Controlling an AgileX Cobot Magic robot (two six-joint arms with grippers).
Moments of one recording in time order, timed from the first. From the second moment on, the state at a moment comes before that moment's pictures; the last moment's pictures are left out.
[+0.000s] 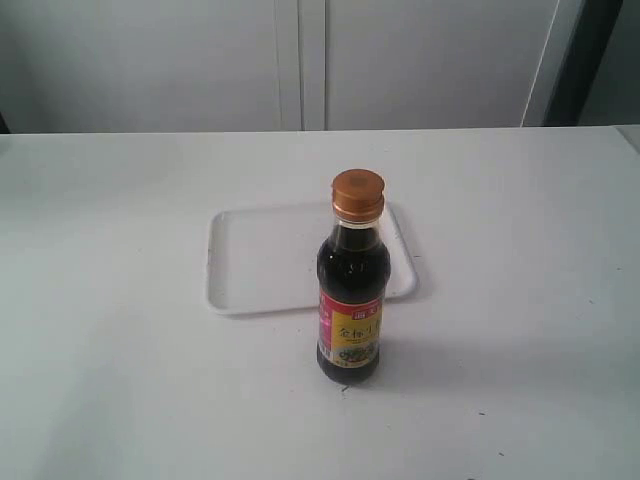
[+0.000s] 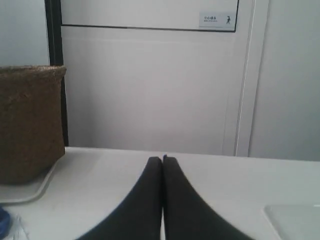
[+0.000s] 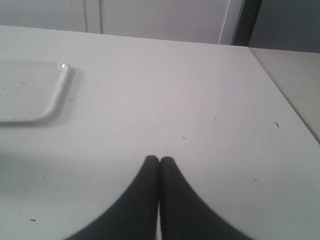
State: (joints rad) left arm 0.01 0.00 0.00 -0.07 -0.08 0.00; right arm 0.02 0.01 -0.01 -0.03 0.34 -0.02
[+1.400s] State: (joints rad) left arm -0.04 1.01 -0.55 0.64 -0.49 -0.51; right arm 0.02 0.01 -0.01 -0.03 0.34 0.00
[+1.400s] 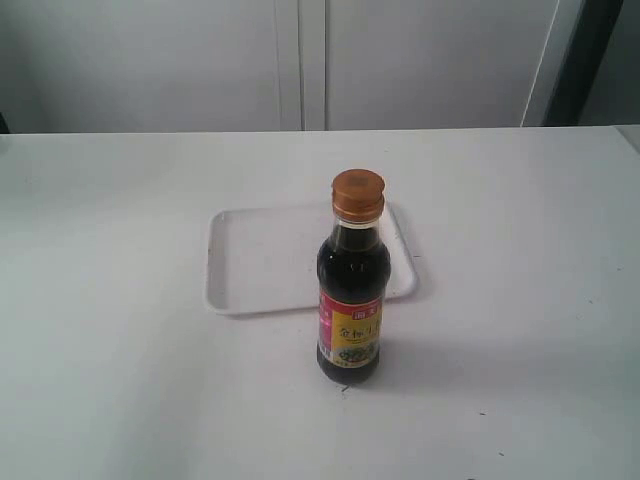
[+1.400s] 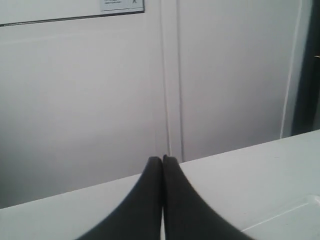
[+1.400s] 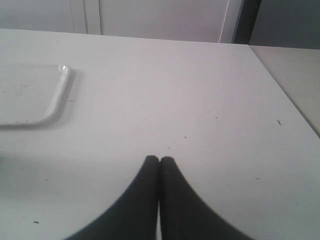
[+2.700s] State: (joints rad) left arm -0.24 1.31 -0.63 1.14 -1.02 -0.81; right arm 0.02 0.00 -0.01 -0.03 0.34 0.00
